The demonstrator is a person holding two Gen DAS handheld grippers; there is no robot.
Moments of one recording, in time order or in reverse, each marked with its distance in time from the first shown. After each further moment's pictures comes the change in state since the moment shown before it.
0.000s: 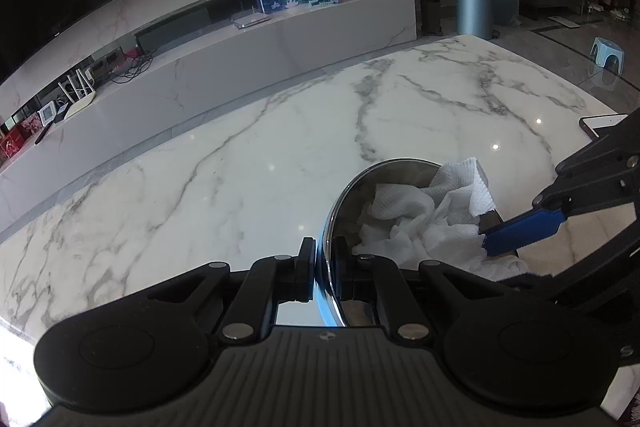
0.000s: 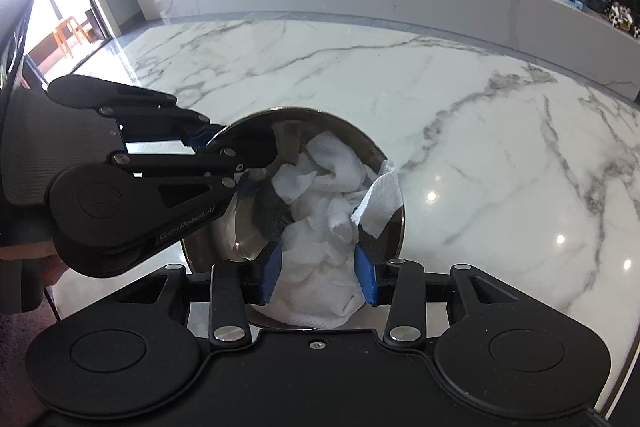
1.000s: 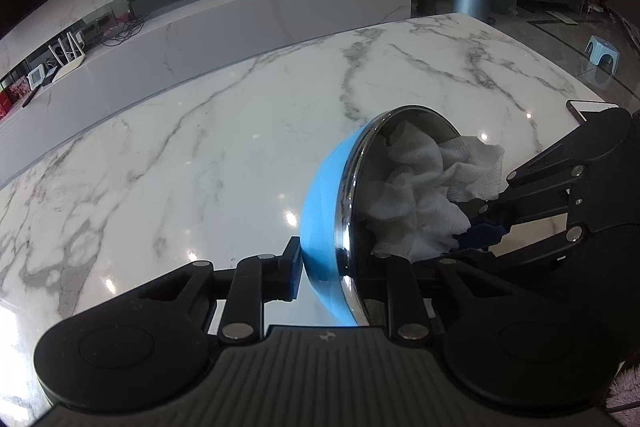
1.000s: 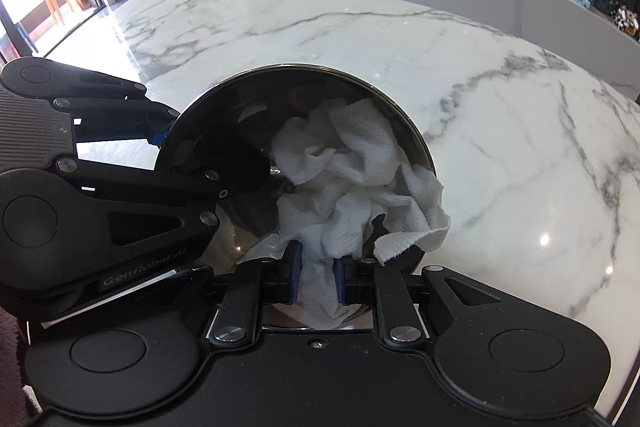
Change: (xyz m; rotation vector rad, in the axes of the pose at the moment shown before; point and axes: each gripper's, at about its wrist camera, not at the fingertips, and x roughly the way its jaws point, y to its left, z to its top) left arm -0.003 0.000 -0.020 -0.038 0.082 -0.049; right arm 0.015 0.013 -0.014 -0.065 0.049 -0.064
